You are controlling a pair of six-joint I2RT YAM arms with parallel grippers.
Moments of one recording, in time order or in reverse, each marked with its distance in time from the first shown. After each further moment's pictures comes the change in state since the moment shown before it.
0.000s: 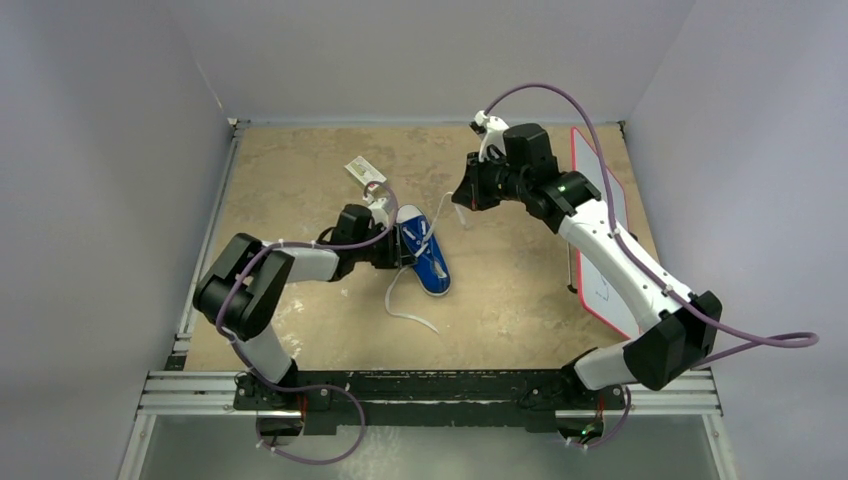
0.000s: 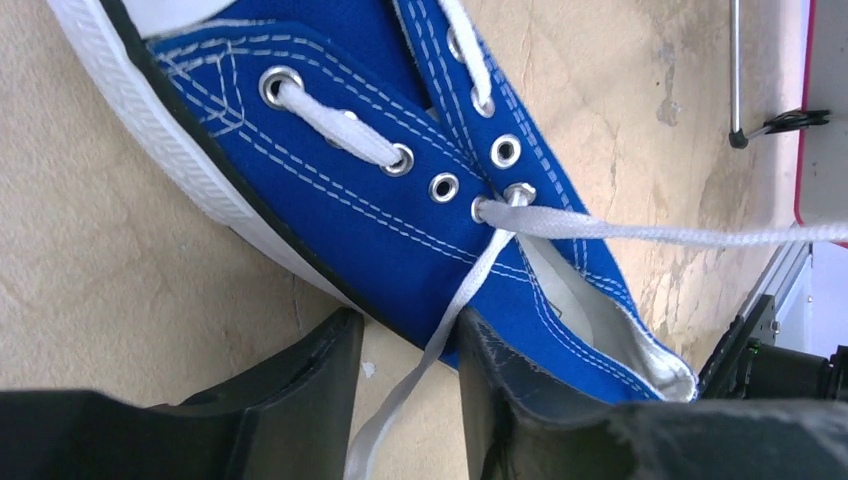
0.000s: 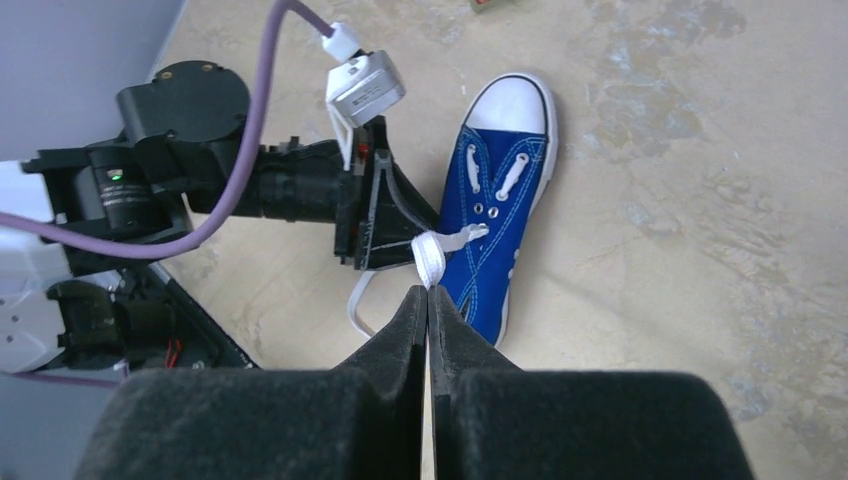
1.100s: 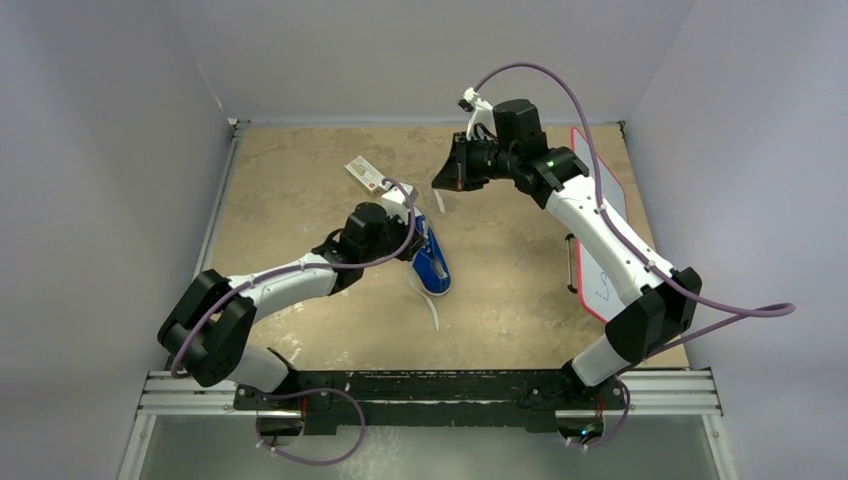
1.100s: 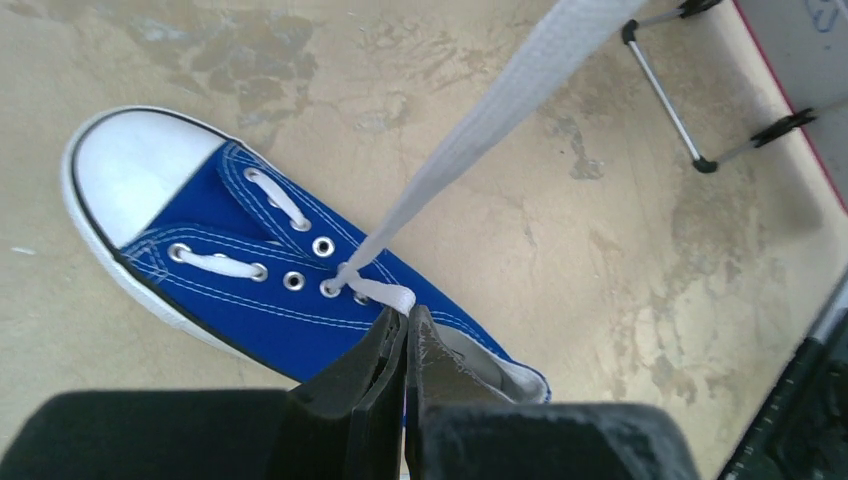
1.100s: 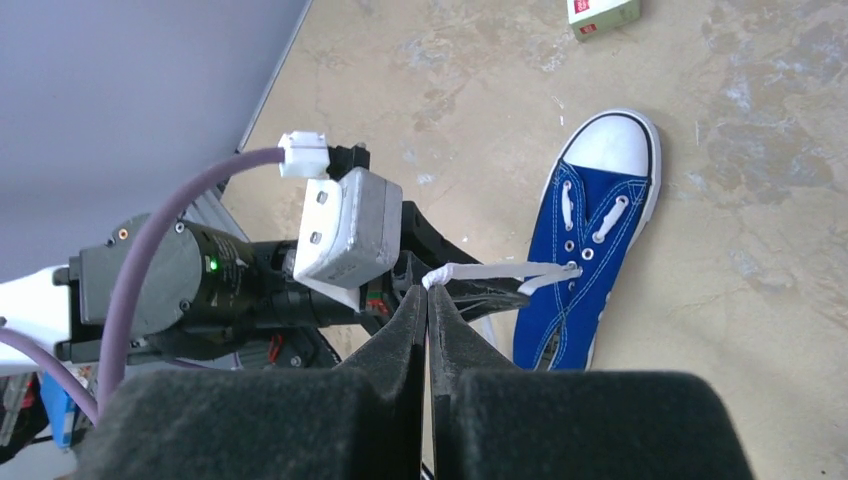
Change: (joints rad) left arm -0.192 -0.266 0.037 -0.052 -0.299 0.177; right arm -0.007 0.142 0.200 -0.032 -0.180 0.096
